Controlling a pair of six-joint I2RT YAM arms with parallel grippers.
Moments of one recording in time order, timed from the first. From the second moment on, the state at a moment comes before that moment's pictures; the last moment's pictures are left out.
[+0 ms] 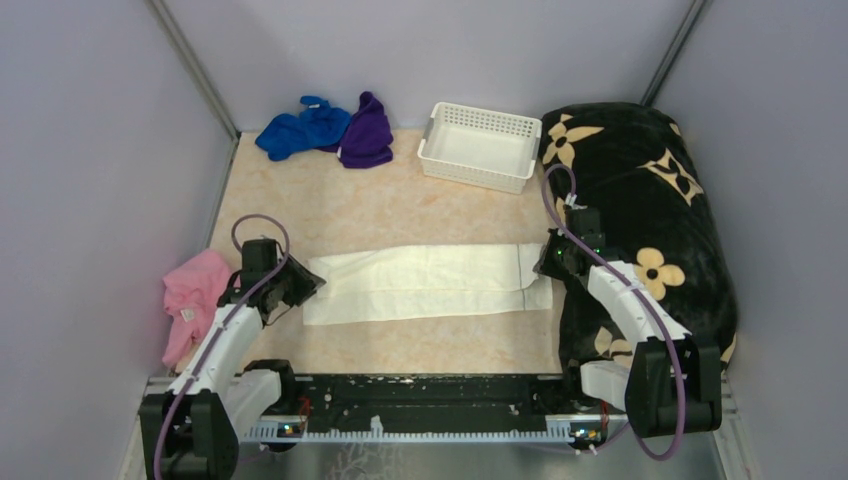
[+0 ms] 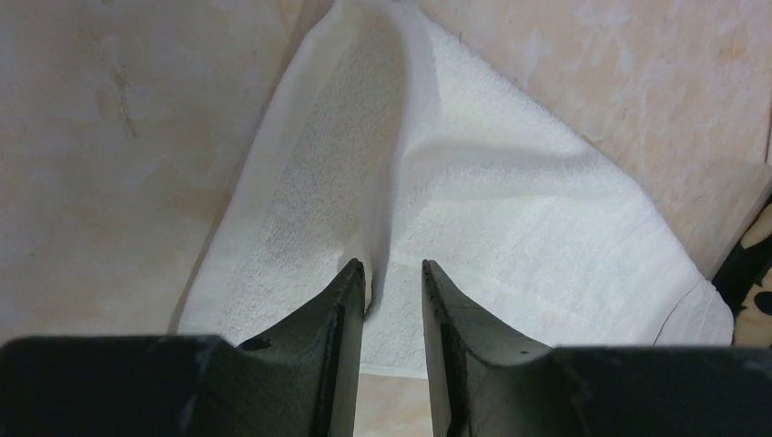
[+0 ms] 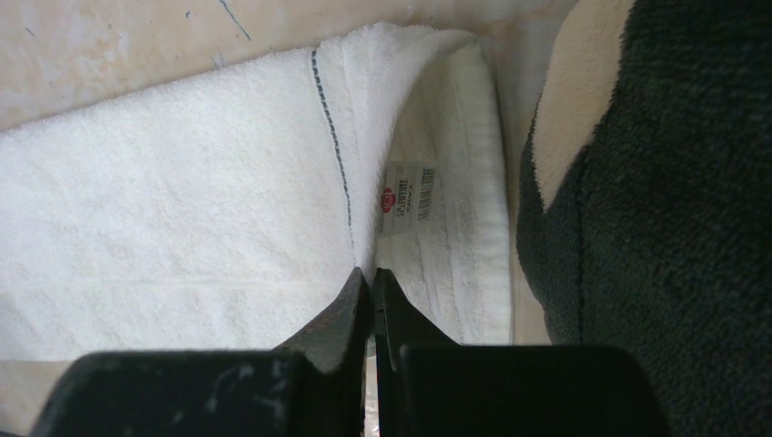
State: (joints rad) left arm 0.00 0.93 0.46 -0.38 0.14 -0.79; right arm 0.10 1.16 0.67 -0.46 -0.13 0.41
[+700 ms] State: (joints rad) left arm 0.00 0.93 0.40 -0.40 0.12 -0.79; right arm 0.10 1.16 0.68 -0.46 -0.13 0.41
